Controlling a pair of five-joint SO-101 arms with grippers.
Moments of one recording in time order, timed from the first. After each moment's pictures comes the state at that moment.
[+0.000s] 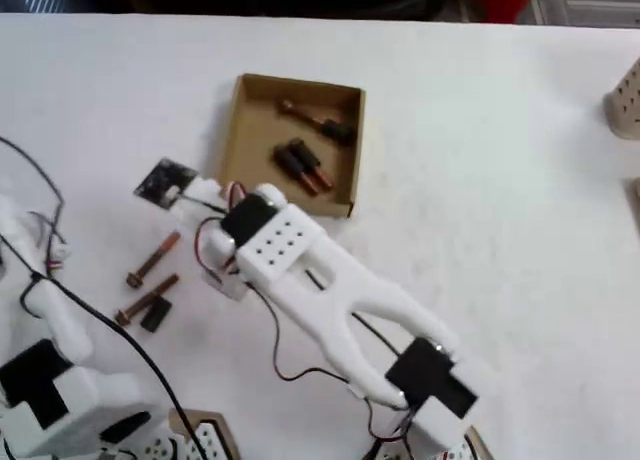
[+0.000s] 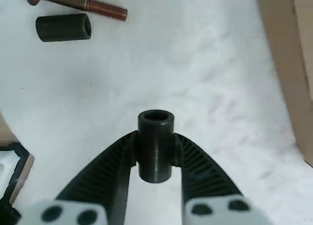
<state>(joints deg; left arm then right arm) -43.3 -3.0 28.8 63.8 4.7 -51.7 4.7 2.6 78.1 13.4</state>
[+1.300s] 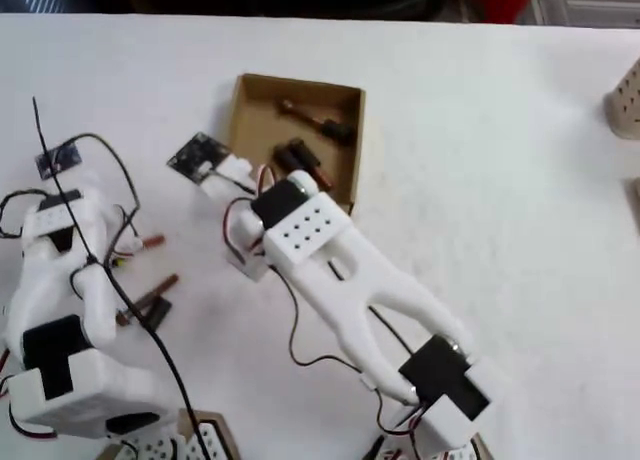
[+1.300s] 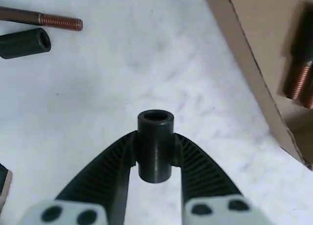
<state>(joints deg) -27.8 2.7 34.5 54.1 12.5 -45.4 2.0 6.5 74.2 13.5</state>
